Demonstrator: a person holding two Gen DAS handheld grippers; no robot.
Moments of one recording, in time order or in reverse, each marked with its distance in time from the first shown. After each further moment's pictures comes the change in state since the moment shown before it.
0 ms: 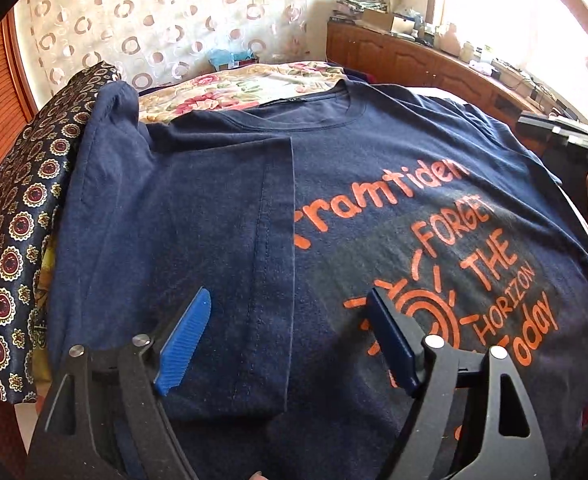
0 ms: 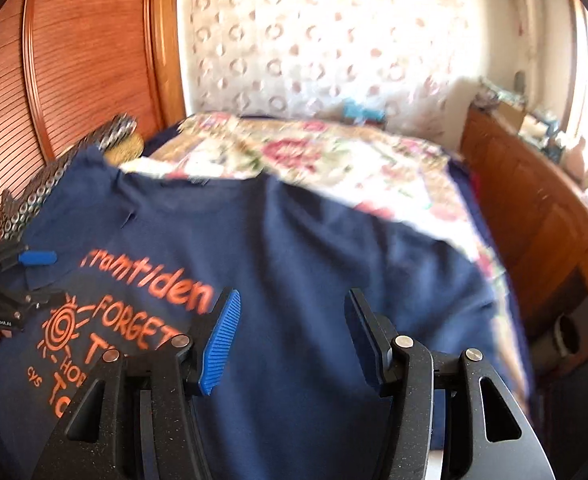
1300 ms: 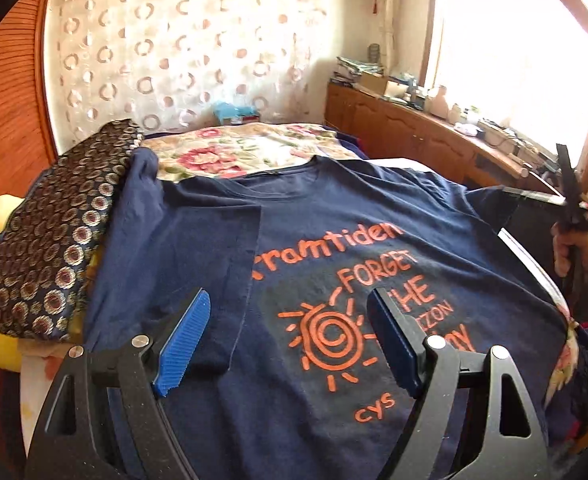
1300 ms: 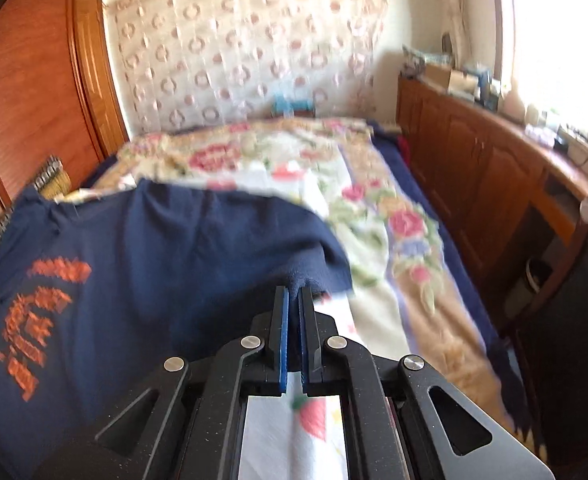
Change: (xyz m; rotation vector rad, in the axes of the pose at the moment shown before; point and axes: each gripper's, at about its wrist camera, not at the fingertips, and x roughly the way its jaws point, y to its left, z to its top) left arm -0.081 -0.023 -0.017 -0.083 -0.231 -0.022; right arm -0.053 -0.135 -0.032 0.192 -0.011 -0.107
